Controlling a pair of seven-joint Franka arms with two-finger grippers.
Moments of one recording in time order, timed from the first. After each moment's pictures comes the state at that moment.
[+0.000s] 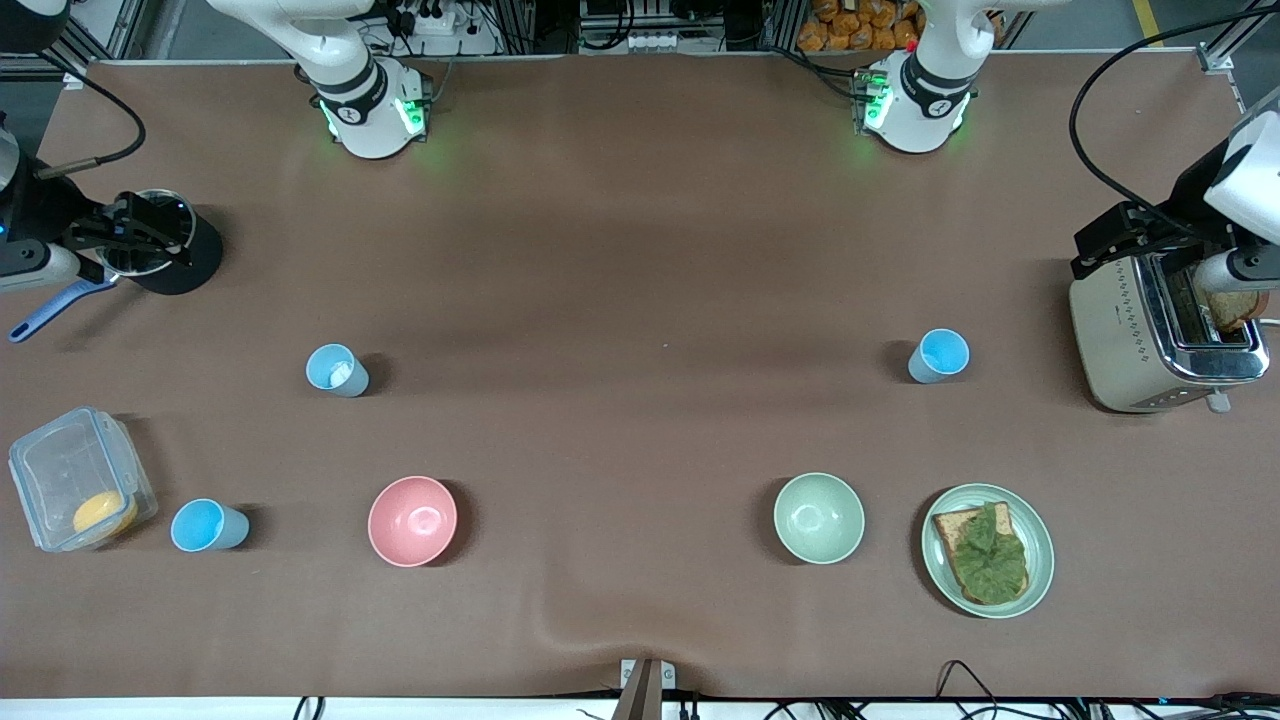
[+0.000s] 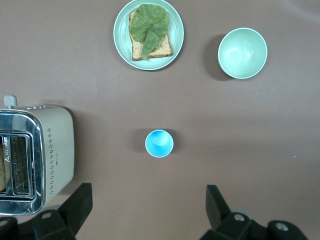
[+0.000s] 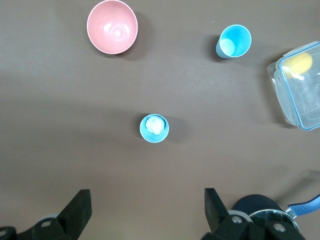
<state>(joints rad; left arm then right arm) -0.07 0.00 -0.01 -1.57 -0.02 1.60 -0.12 -0.01 -0.04 -0.01 -1.65 0.03 1.58 -0.19</state>
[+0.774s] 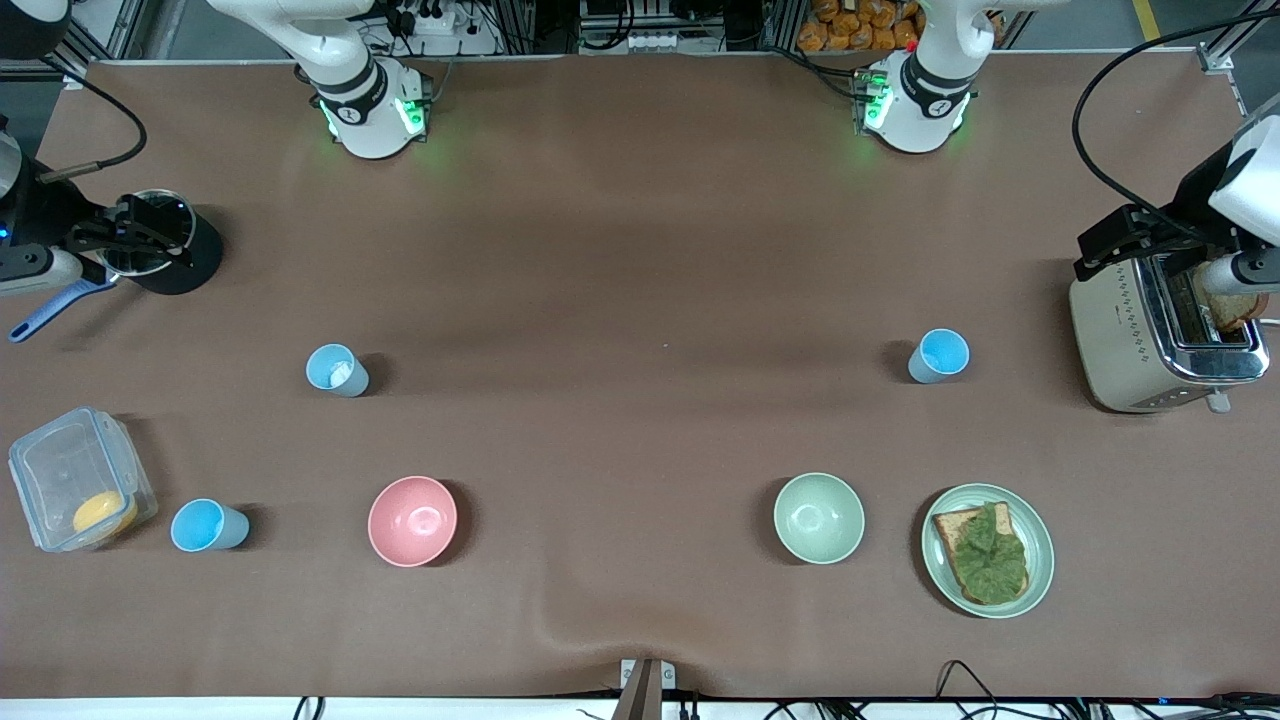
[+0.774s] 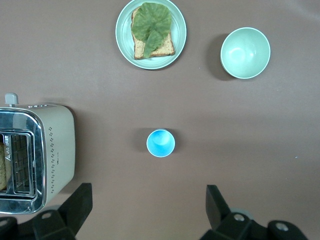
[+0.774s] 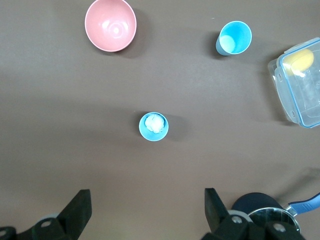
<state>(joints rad) -0.06 0.01 -0.01 -1.57 -0.02 1.59 -0.12 -0.01 -0.03 -0.01 -1.65 0.03 1.58 -0.19</state>
